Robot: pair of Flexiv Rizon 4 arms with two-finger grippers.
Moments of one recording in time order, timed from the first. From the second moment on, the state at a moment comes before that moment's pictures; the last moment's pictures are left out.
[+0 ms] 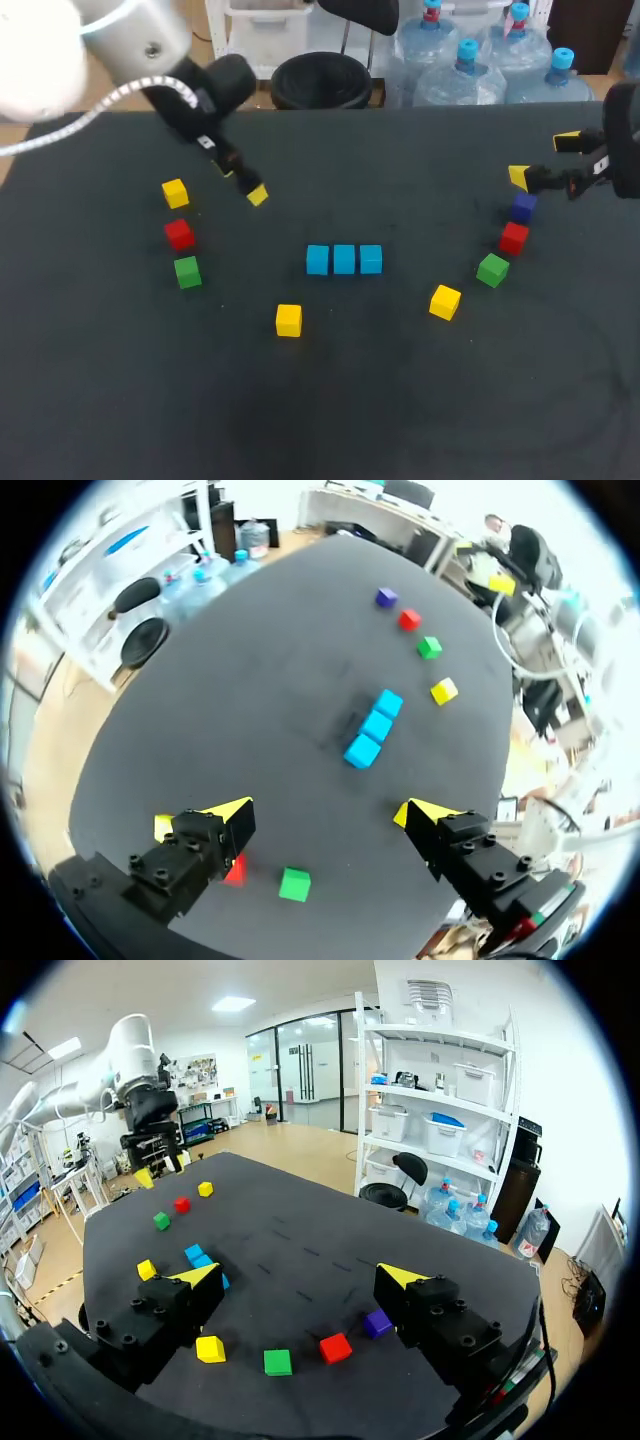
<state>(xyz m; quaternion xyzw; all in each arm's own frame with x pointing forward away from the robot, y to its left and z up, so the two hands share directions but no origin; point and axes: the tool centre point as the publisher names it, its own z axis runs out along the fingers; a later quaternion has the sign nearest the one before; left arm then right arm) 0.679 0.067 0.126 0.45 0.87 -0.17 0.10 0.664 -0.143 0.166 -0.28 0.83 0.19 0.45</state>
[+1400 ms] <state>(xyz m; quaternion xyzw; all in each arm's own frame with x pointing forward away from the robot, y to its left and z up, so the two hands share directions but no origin) 0.647 0.115 0.147 0.19 0.86 -0.27 0.38 0.664 -0.143 0.166 -0.28 0.83 0.19 0.45</state>
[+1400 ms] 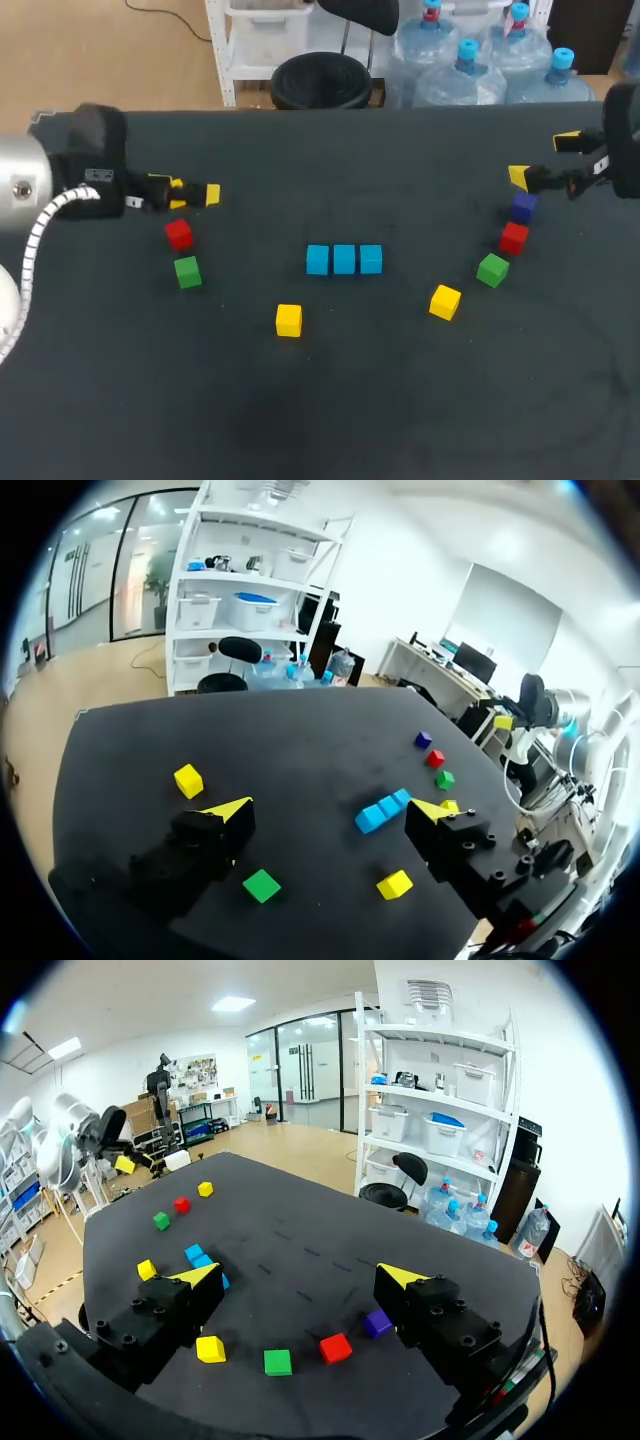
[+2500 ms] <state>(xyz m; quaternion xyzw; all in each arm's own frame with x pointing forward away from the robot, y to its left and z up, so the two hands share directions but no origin) 0.647 0.115 0.147 0.18 0.85 -0.28 0.41 0.650 -0.086 0.103 -0.45 0.85 0.15 0.21</state>
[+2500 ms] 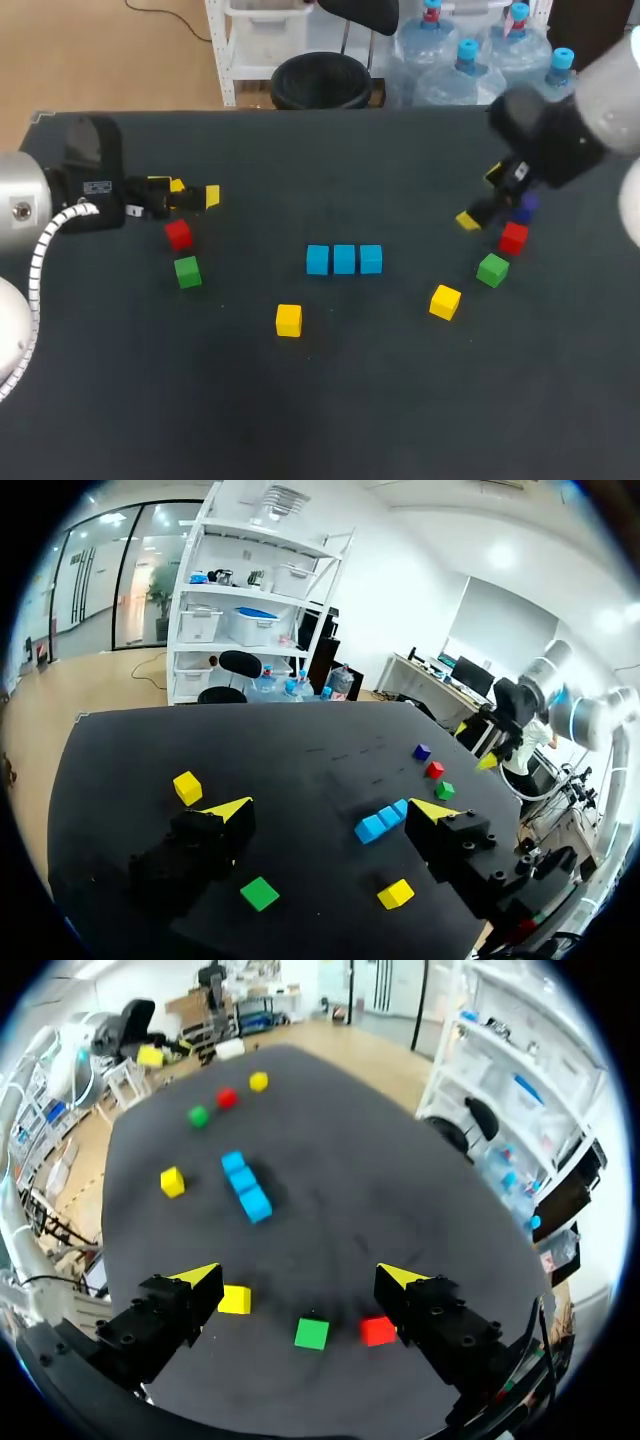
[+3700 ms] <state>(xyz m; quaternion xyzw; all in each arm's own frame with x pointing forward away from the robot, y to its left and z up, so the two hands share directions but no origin) 0.647 0.115 0.146 0.18 0.85 -0.28 0.41 0.619 -0.128 0.011 -0.46 0.88 0.08 0.07</state>
